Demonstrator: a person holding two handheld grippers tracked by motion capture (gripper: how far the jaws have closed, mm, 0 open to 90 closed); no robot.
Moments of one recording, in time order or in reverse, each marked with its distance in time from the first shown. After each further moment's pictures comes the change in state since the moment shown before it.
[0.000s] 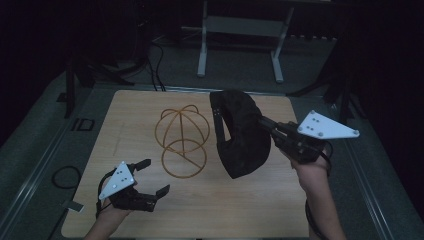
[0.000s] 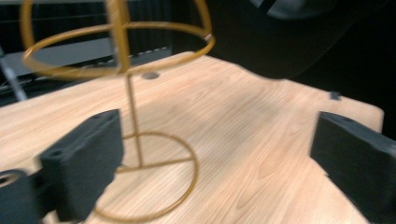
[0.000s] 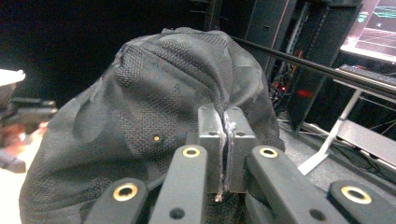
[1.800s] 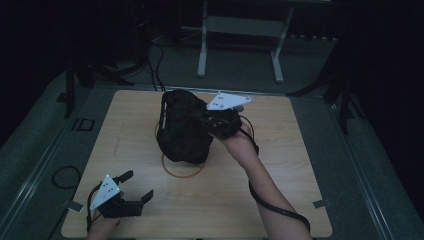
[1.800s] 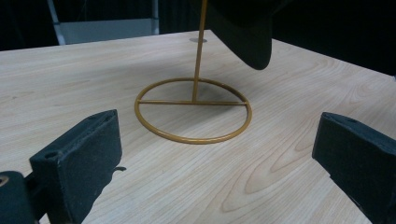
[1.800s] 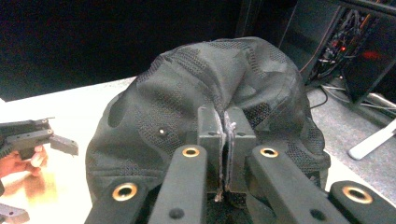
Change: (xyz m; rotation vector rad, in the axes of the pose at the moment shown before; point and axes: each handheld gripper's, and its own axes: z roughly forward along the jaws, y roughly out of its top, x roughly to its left) left arm 0.025 -0.073 -0.013 0.007 0.126 -0.094; right arm 0.039 0.001 0.168 0.206 0.154 0.014
